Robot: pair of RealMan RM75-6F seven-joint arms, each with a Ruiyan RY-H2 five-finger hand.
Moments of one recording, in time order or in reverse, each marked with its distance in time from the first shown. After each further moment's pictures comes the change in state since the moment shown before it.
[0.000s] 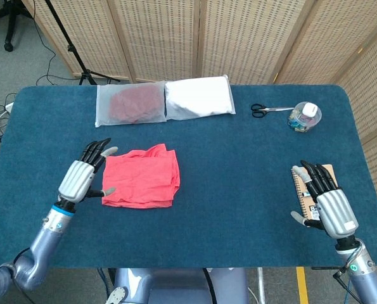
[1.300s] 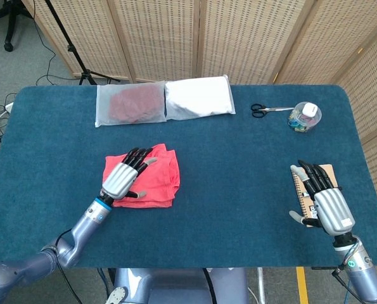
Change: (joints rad) left arm -0.178 -0.408 0.031 0.557 0.051 -0.154 -0.090; right arm 0.018 -0.011 -0.002 0.019 0.026 -0.049 0.039
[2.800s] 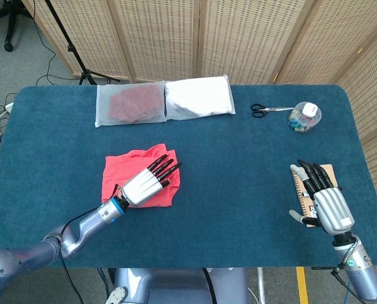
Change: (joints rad) left arm -0.134 0.041 0.061 -0.024 0.195 -0.001 0.384; right arm 0.003 -0.008 0.002 0.012 0.002 -0.001 -0.004
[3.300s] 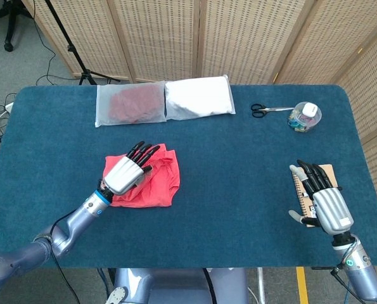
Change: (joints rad) left arm 0.058 0.034 -0.041 0.032 -0.083 0.034 -0.176; right arm 0.001 -0.005 -0.001 0.004 0.001 -0.003 -0.006
